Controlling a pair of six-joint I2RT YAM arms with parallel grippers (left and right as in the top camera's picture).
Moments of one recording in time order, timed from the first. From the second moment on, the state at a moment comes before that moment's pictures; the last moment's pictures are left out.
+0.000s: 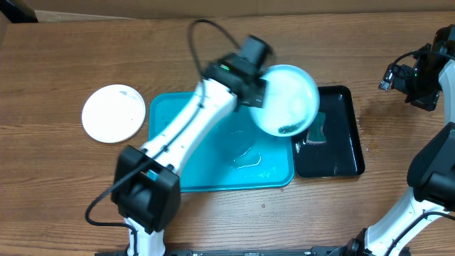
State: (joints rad) left arm -0.60 1.98 1.76 -0.88 -0.06 -0.31; right arm -0.38 2.05 1.77 -1.10 -0.12 0.10
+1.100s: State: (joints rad) left arm -1.24 1.98 1.76 -0.32 -1.20 0.34; right arm -0.38 2.05 1.77 -1.10 -0.12 0.10
